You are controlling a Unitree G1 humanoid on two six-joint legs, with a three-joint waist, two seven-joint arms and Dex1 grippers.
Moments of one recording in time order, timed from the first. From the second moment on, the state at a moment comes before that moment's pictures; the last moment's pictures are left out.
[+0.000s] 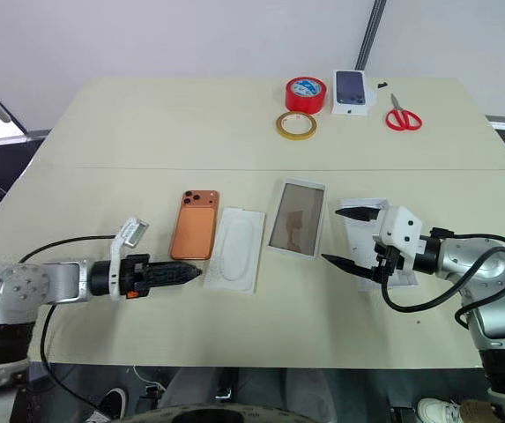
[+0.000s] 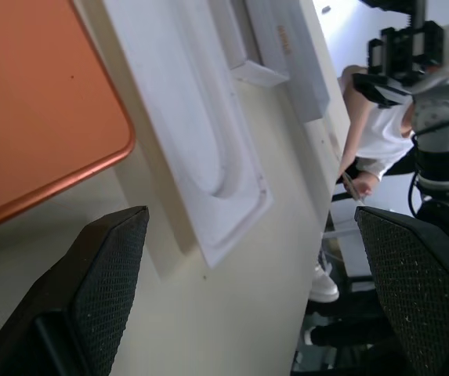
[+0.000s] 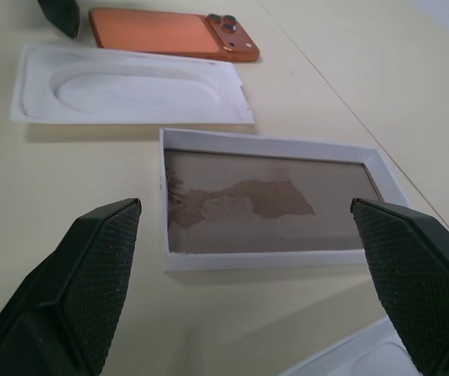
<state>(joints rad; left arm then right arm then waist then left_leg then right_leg) -0.25 0.60 0.14 -0.13 -1.02 1.37 -0.76 -0.06 -0.84 -0.16 -0.16 0.37 0.04 1.11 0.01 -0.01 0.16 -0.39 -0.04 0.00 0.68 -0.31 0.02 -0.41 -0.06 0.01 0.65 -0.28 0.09</state>
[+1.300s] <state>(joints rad) -0.32 0.46 0.27 -0.01 -1.04 1.43 -0.60 -0.17 -0.71 0.10 -0.18 0.26 0.08 1.06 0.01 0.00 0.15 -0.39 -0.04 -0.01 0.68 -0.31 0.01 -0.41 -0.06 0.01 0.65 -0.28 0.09</state>
